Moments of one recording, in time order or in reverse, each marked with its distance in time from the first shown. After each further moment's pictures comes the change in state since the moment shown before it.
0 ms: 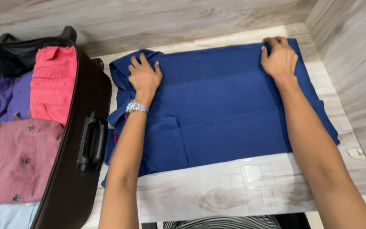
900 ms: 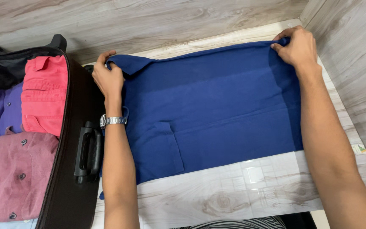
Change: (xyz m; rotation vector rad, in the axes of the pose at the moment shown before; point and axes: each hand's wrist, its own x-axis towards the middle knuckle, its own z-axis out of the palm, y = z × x) left_hand 0.024 -0.045 -0.073 -0.626 0.067 -0.213; right_hand 0.024 0.021 -0.058 0.027 -0.134 0.103
